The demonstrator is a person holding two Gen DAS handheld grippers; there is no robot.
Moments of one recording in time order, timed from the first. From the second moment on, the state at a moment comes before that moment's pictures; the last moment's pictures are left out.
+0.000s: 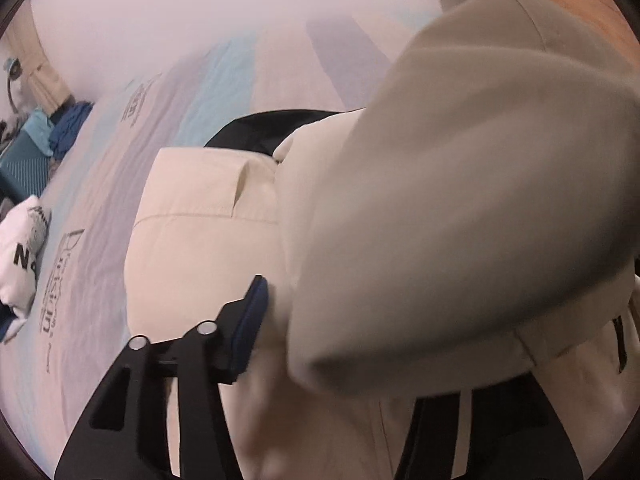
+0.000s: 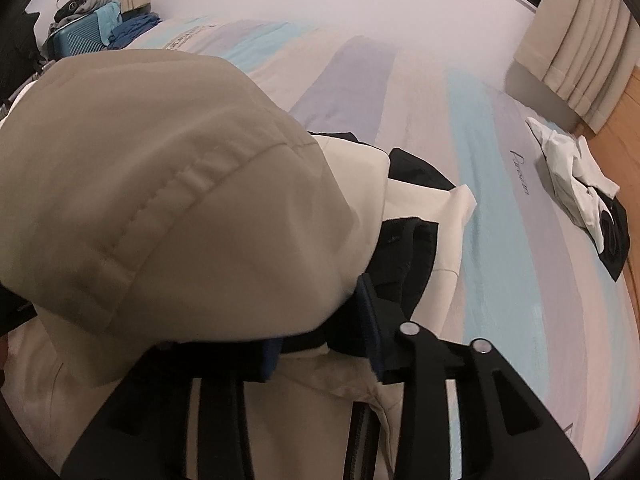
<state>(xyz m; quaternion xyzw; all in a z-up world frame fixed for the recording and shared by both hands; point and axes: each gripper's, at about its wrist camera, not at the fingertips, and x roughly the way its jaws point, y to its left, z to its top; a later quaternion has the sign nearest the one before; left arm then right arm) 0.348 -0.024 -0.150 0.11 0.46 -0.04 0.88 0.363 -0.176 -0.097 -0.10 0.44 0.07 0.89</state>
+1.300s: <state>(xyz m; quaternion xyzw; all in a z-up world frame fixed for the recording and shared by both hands) 0.177 0.085 -0.138 0.04 0.58 0.00 0.81 0.205 -0.241 -0.105 -0.08 0.53 0.06 0.84</state>
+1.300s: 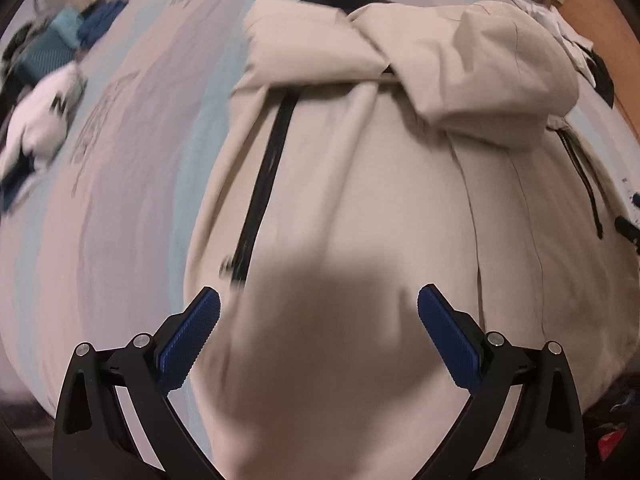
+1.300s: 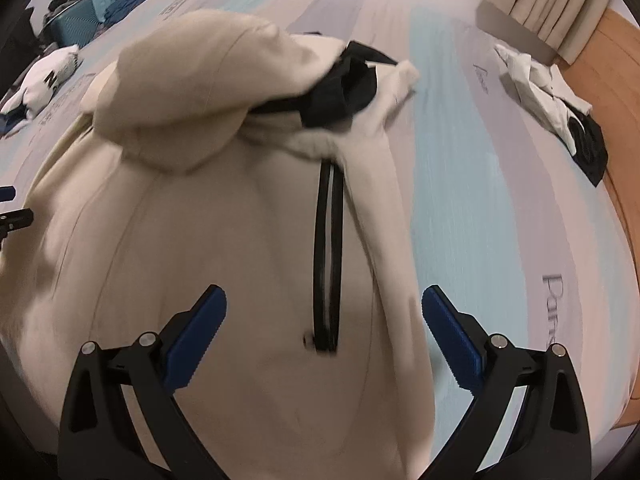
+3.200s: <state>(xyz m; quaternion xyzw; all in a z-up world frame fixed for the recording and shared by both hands) 0.076 0.154 -0.173 -0.08 0.67 -0.05 0.74 0.071 -0.312 -0.163 0.06 0.67 0.01 0.74</state>
